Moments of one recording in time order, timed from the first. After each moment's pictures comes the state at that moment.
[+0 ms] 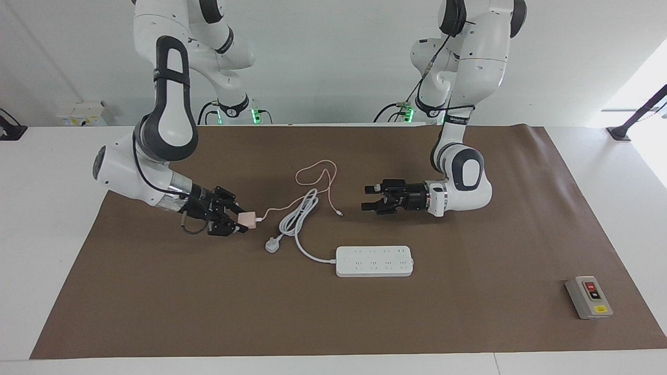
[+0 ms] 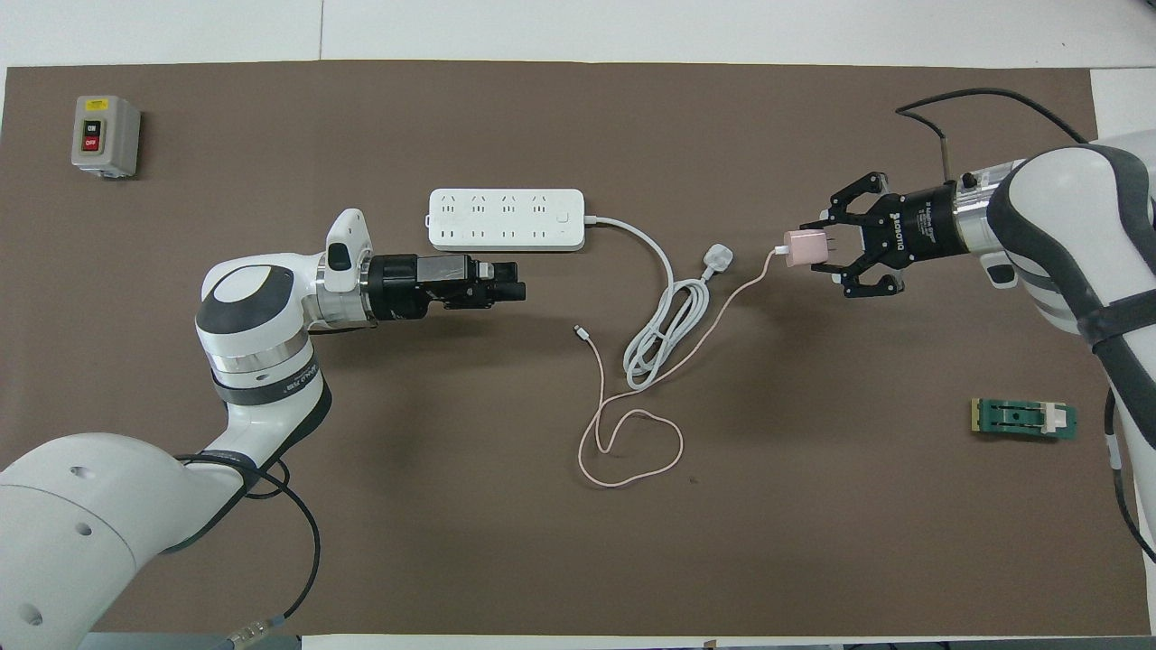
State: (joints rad) left arm -0.22 0.44 -0.02 -2.00 -1.72 1.69 0.83; right arm 0.09 0.34 -0.08 -1.77 0.82 1.96 1.02
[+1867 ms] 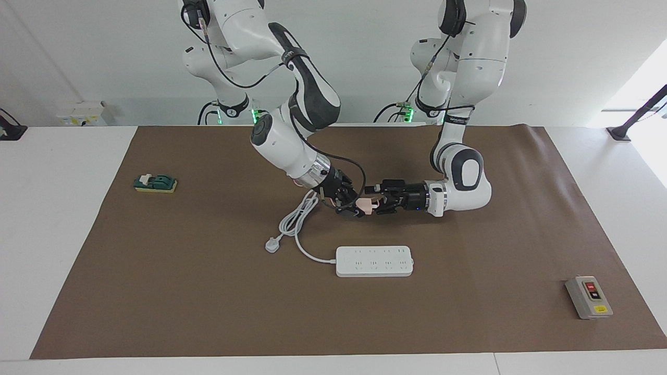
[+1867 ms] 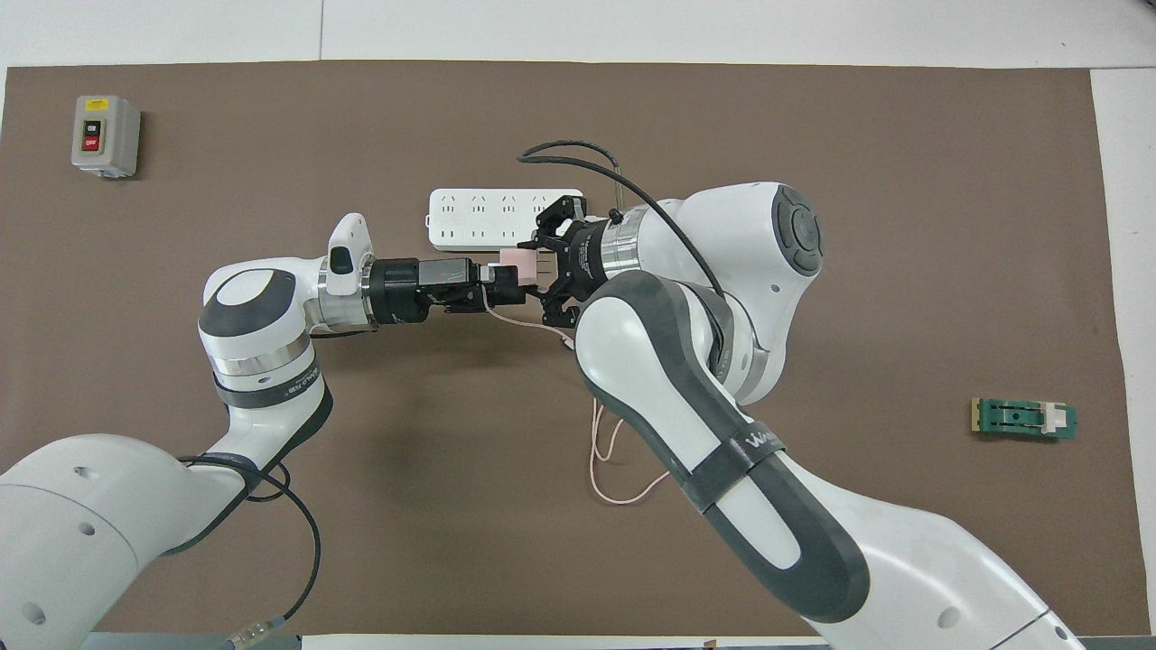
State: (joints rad) left arm -0.22 0.44 -0.02 -2.01 -1.72 1.69 0.83; right arm 0.59 0.39 -0.08 -1.72 0.88 2.38 1.41
